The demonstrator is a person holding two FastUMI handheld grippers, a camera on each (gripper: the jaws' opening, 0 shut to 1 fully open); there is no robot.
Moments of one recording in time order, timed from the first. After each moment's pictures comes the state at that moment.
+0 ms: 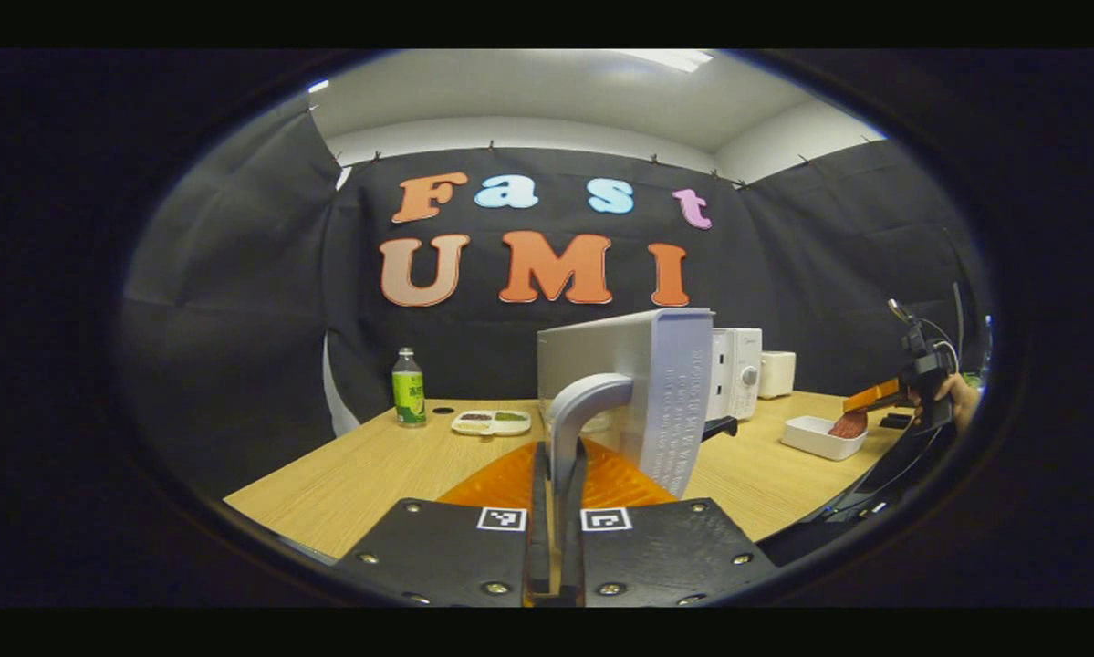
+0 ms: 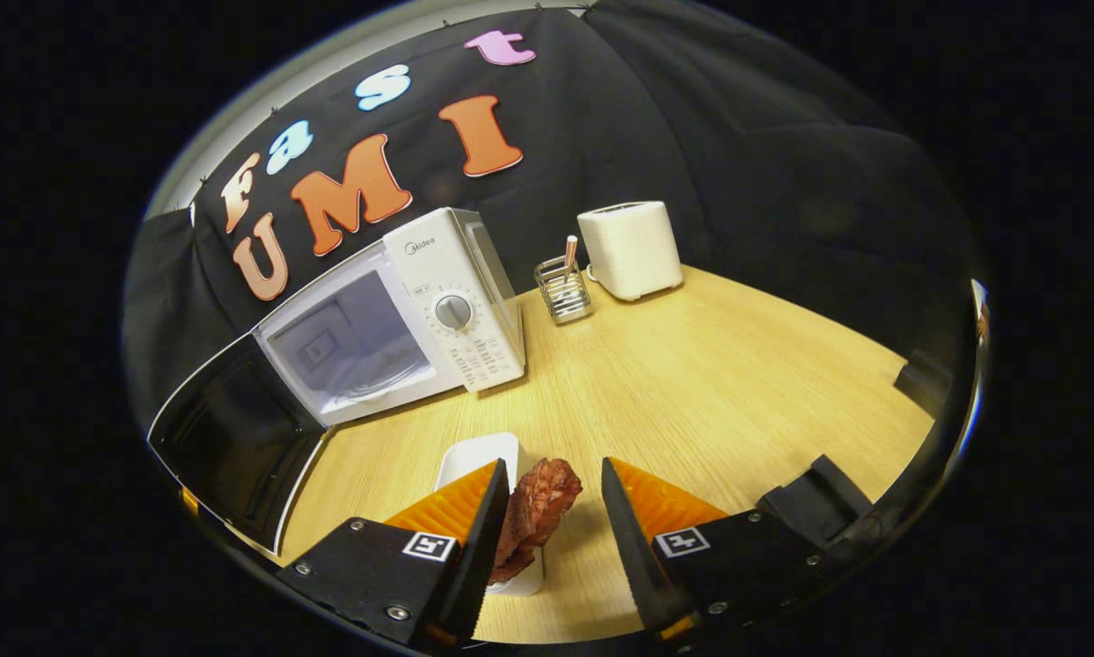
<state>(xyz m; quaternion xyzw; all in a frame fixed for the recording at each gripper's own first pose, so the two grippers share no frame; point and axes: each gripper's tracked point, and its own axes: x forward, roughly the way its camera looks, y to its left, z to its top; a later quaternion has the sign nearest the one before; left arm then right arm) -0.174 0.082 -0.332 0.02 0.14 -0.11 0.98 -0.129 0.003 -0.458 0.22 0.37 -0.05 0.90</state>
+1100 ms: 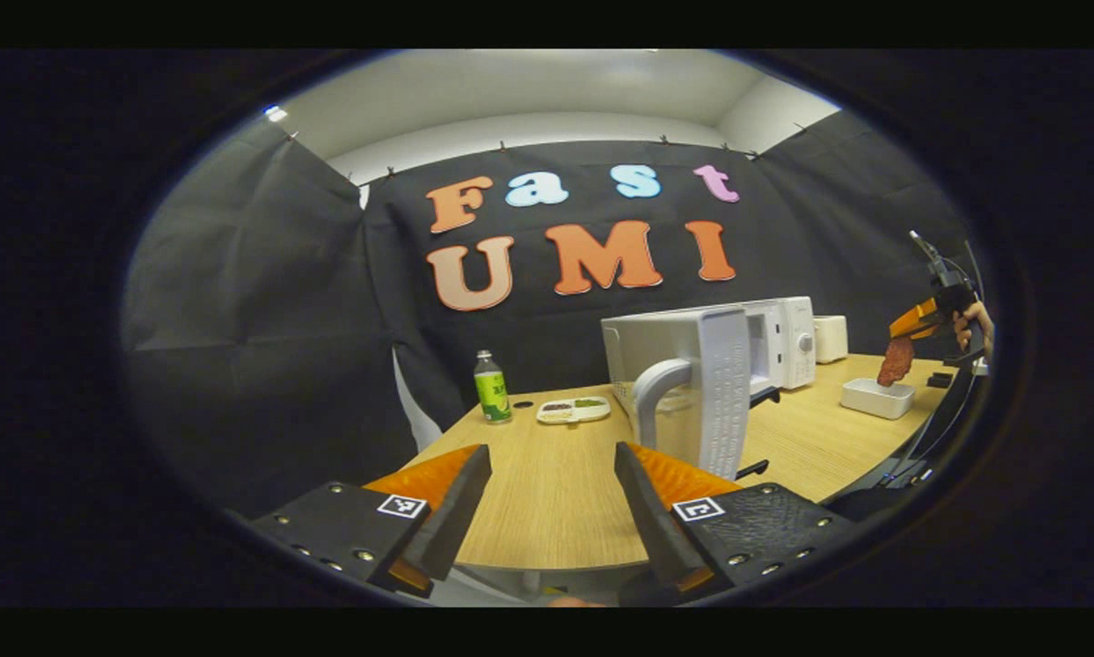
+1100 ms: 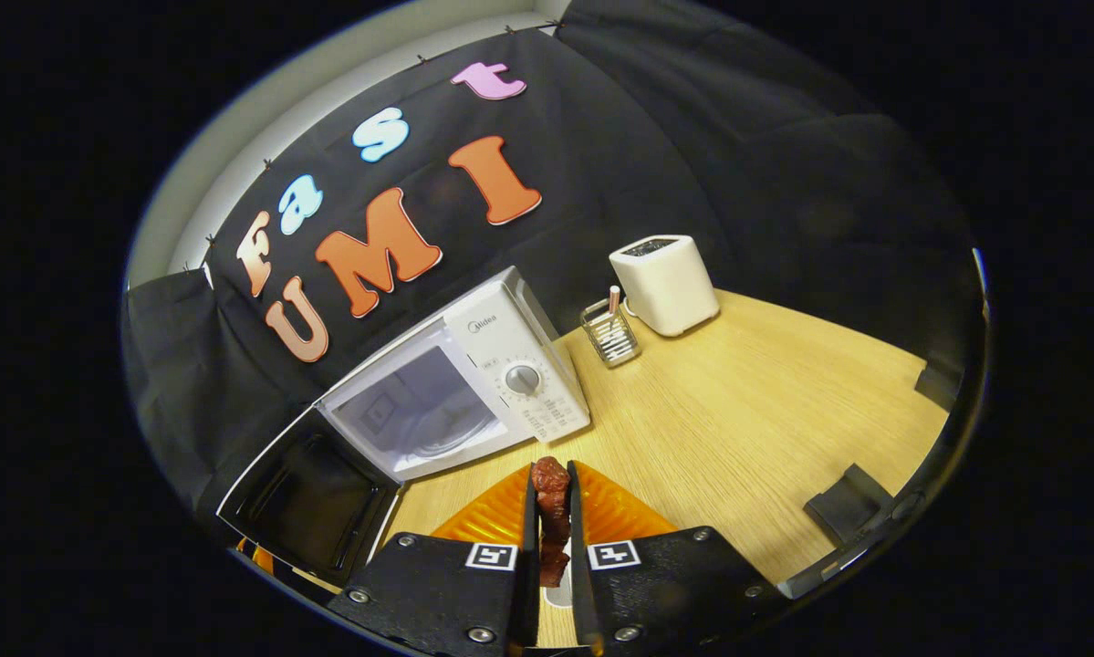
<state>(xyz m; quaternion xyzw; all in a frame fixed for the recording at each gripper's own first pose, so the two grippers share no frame) -0.204 0.167 -0.302 0.10 0.16 0.00 0.98 -0.088 0.026 -0.364 0.27 0.30 -0.03 0.91</state>
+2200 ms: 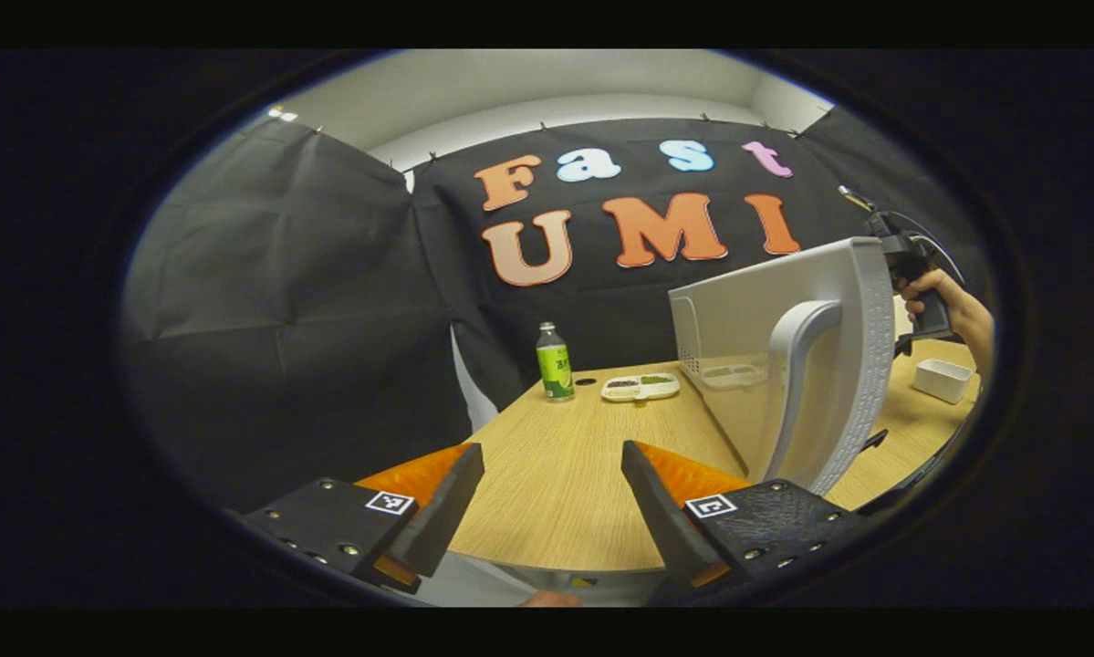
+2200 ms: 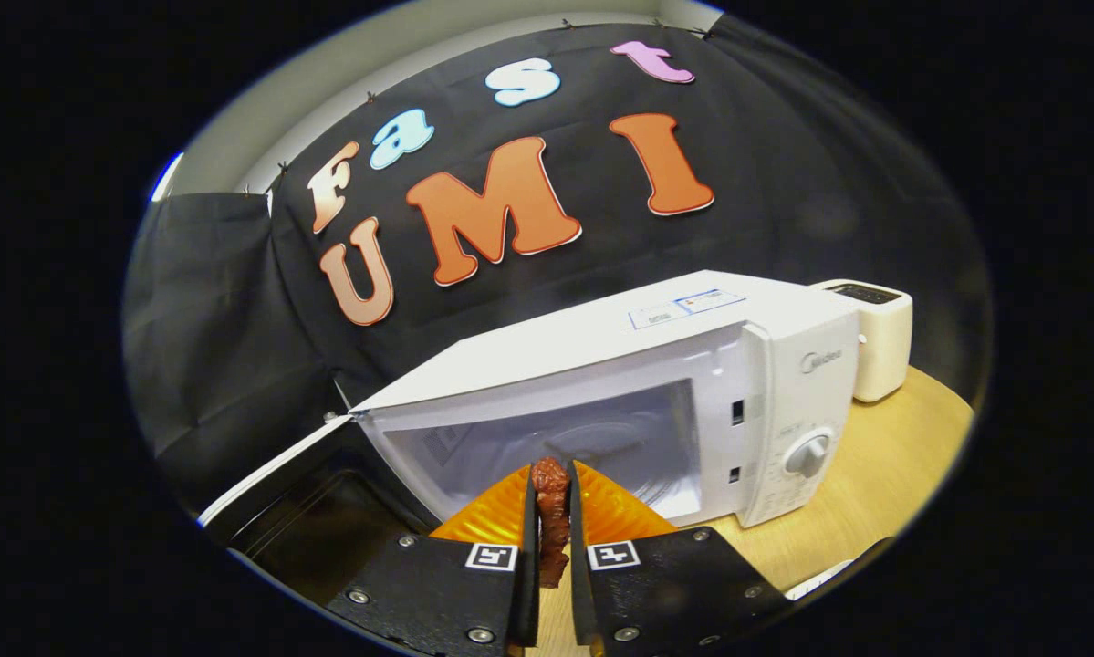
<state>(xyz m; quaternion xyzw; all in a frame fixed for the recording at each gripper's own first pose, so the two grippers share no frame) -0.194 0.216 -0.338 0.12 0.20 0.08 0.97 0.099 0.246 -0.377 0.19 0.26 0.08 0.94</state>
